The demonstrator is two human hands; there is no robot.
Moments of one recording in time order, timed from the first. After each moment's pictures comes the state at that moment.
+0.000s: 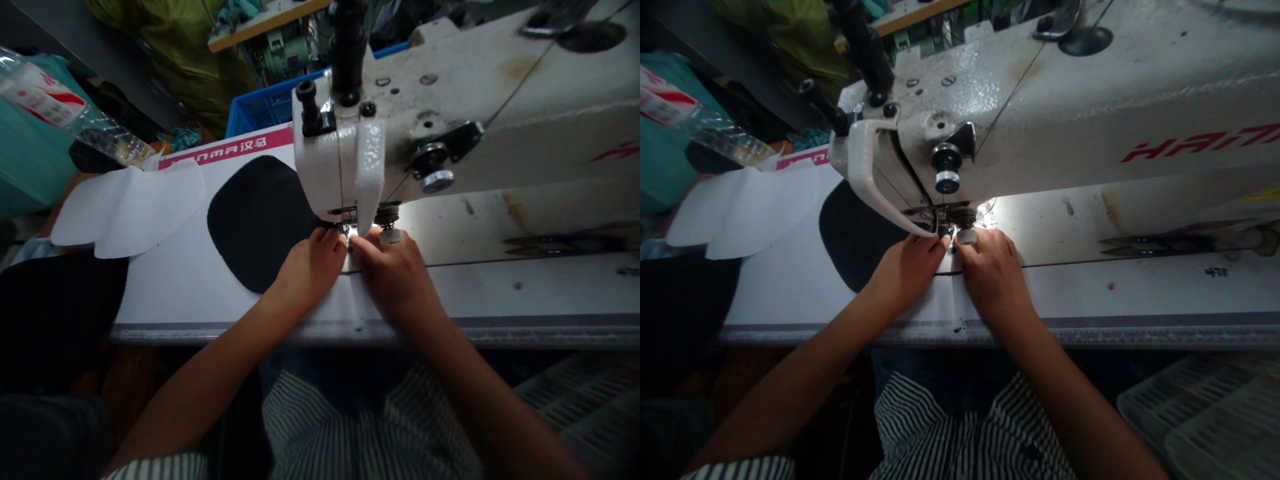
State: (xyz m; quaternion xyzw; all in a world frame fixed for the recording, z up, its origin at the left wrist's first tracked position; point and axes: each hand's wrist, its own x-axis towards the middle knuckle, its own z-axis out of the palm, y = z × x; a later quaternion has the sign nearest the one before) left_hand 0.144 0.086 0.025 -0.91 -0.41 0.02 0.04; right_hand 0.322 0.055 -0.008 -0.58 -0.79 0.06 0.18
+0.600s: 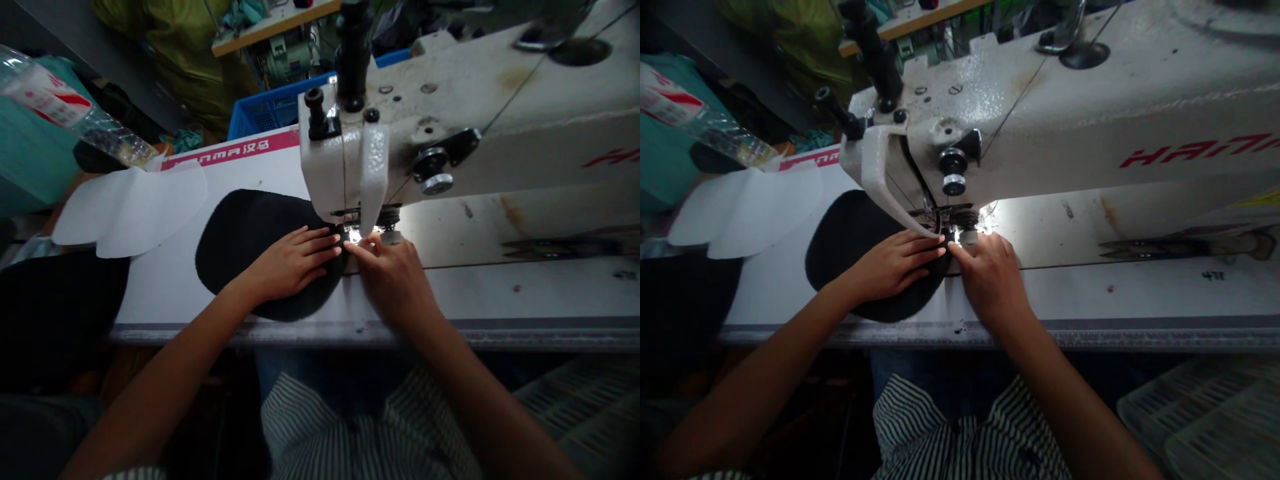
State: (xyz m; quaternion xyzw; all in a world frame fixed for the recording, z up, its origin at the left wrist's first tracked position) left_hand 0.082 0.109 0.018 -0.96 -0.25 -0.05 -0.09; right_hand 0.320 0.052 -0.014 -0.57 -0.80 0.05 0.17
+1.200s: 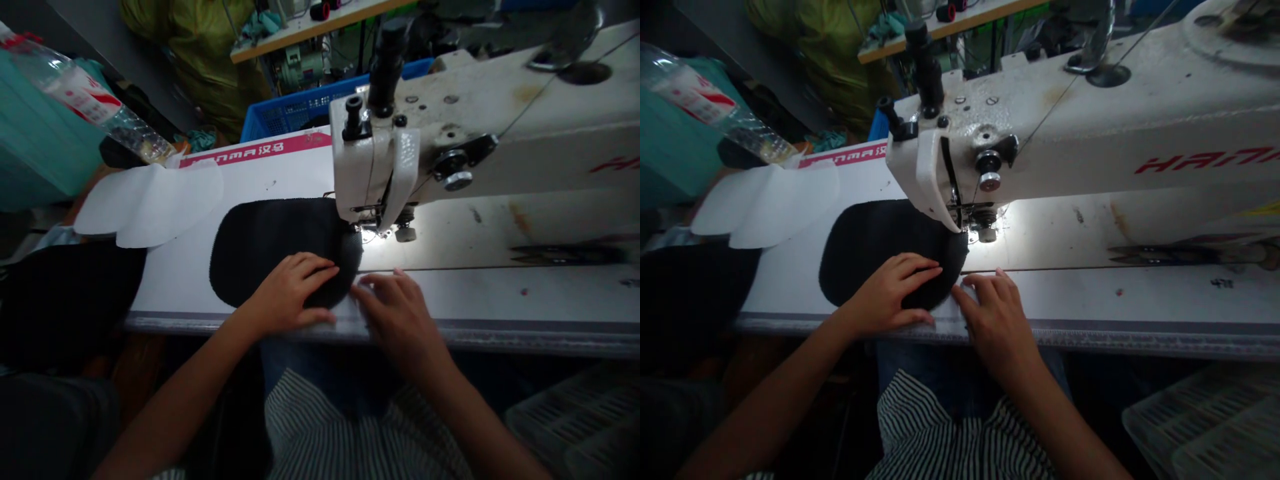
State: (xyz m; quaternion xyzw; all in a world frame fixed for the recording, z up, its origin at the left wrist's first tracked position) left_hand 0.066 0.053 0.023 -0.92 -0.34 -0.10 -0.17; right_hand 0.315 -0.013 -0.012 -0.49 -0.83 0.09 0.24
